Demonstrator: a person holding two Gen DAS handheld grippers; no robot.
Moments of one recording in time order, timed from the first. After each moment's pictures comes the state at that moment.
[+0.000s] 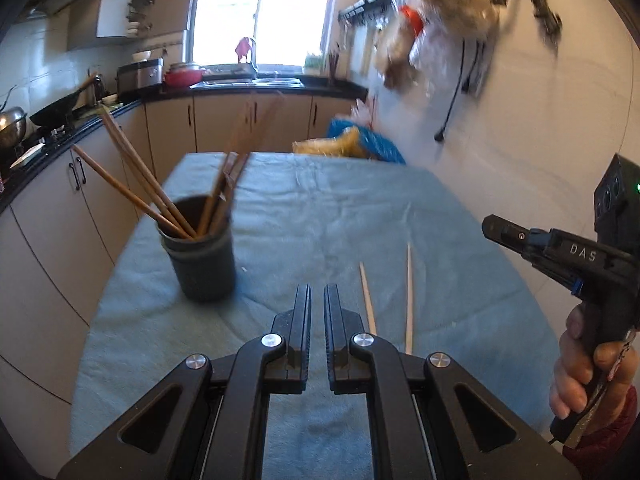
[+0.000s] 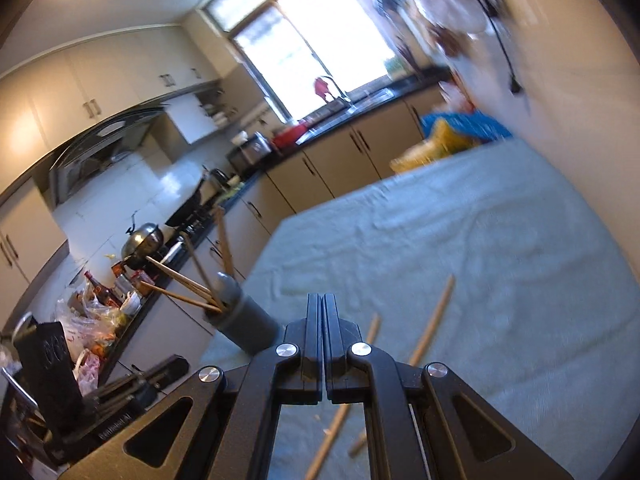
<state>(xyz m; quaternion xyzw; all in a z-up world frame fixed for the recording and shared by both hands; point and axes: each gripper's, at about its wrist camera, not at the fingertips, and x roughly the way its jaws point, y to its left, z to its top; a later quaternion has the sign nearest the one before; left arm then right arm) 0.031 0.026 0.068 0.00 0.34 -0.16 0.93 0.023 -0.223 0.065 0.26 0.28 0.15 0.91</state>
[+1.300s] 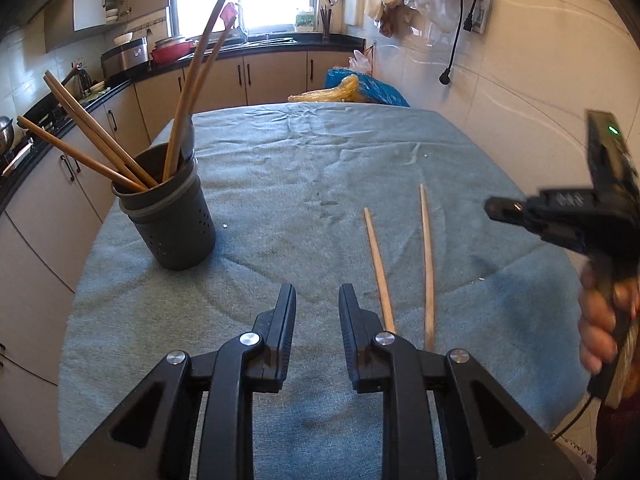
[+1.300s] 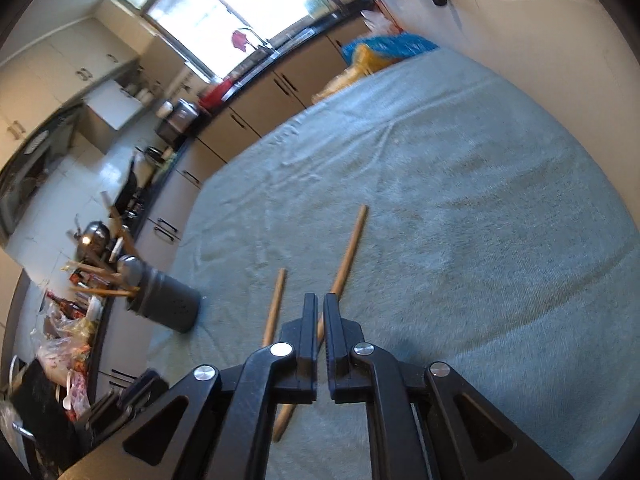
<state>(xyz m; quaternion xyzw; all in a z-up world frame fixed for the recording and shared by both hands) 0.052 -0.002 0.016 0.05 0.41 -0.15 0.90 0.071 -0.263 -0.003 0.31 0.41 0.07 0.86</state>
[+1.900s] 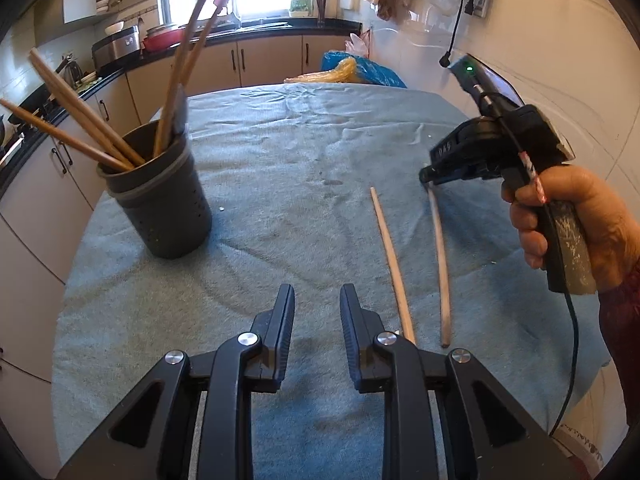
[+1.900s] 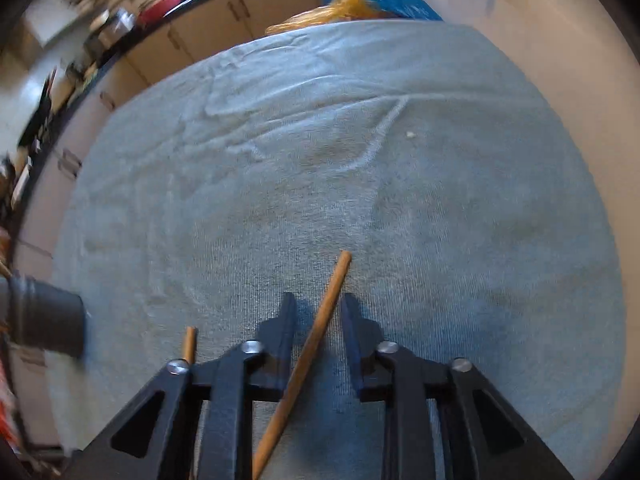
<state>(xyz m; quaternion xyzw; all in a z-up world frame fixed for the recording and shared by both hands) 0.065 0.001 -0.001 0.06 0.43 -0.17 0.88 0.198 -0.231 -0.040 0.13 0.55 -0.01 0.82</state>
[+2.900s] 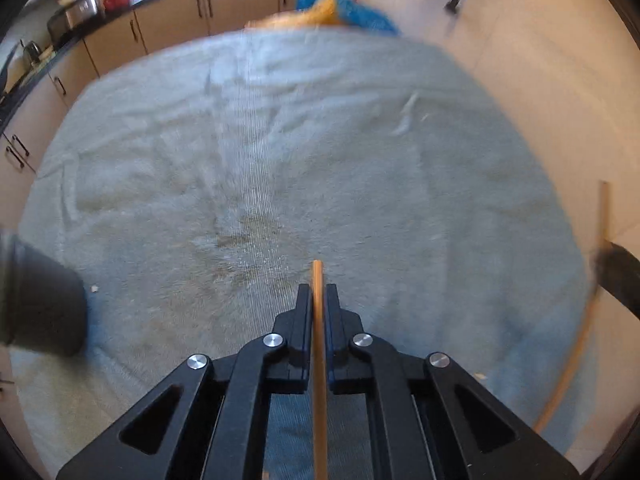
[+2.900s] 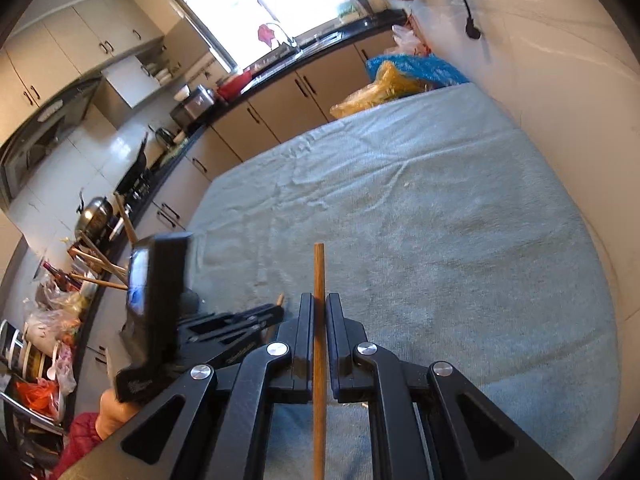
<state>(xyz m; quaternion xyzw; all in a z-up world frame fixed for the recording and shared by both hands) 0.166 -0.105 -0.021 0.06 0.51 -0.18 0.84 0.076 -0.279 0.036 0.24 0.39 0.10 0.88</state>
